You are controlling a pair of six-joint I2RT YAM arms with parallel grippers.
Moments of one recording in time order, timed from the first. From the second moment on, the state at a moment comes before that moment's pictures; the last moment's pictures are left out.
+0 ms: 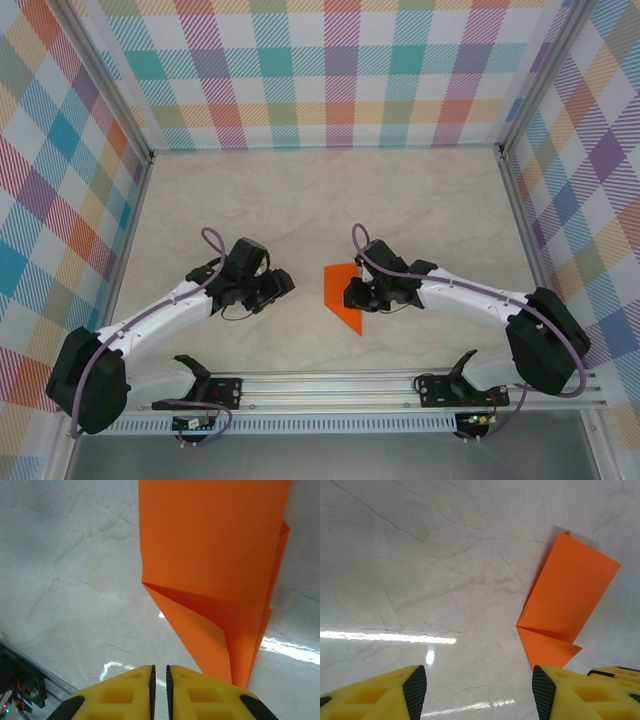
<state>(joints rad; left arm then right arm) -0.60 1.18 0.69 -0.53 0.22 -1.05 0.79 1.38 0.76 -0.44 -0.31 0.81</state>
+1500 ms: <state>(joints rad) -0.78 1.67 0.87 -0.23 0.31 -1.18 0.52 1.54 0.53 -0.05 -0.61 0.81</state>
